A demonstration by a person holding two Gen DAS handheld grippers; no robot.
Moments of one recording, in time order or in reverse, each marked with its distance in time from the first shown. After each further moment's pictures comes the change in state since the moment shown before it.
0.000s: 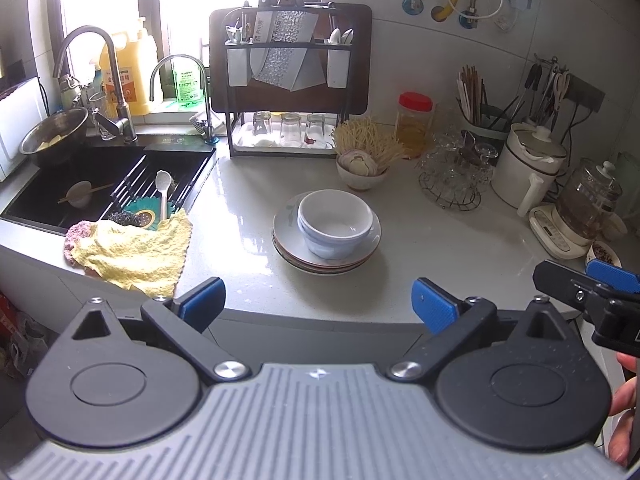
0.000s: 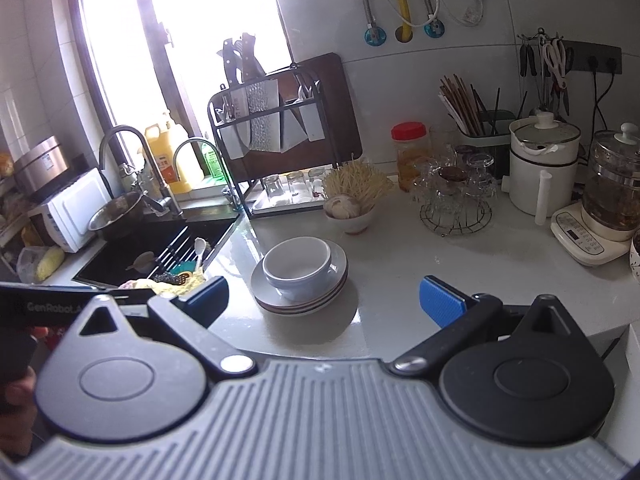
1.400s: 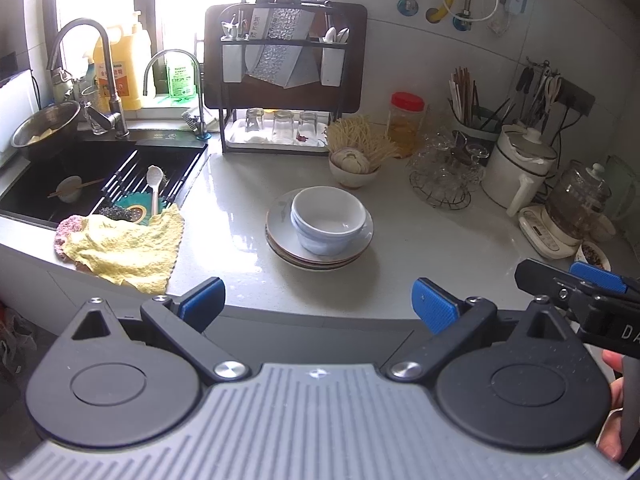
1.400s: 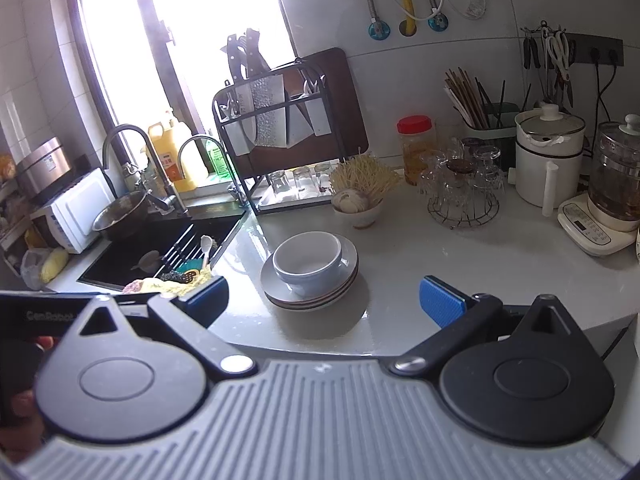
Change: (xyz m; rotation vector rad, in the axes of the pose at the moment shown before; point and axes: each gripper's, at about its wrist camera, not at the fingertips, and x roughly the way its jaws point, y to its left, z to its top) left arm -0.003 0.008 -0.006 -0.016 0.002 -0.035; right arm 0.002 0.010 -0.006 0.015 0.012 0.010
